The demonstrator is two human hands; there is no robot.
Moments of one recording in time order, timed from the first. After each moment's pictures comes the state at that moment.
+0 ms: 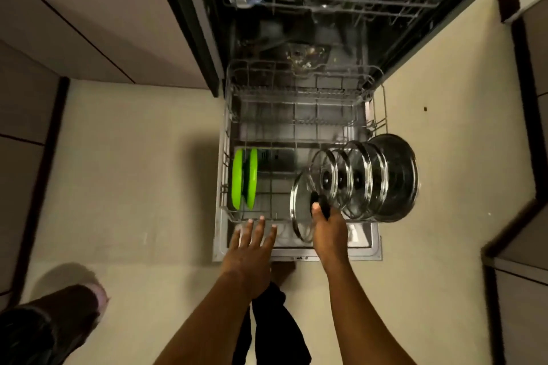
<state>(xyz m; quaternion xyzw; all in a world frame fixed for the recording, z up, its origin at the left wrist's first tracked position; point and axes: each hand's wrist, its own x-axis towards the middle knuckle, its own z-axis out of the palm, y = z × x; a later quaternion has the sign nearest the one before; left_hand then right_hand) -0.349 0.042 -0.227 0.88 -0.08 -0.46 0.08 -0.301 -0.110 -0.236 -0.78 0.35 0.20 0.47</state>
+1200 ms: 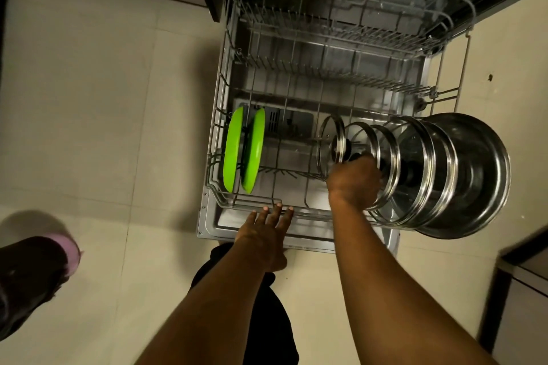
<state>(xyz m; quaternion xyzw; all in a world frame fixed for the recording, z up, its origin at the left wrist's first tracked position) -0.317 0.010 -0.396 0.80 -0.10 -0.58 0.12 -0.194 -0.111 -0.387 -0.90 0.37 0.19 0.15</state>
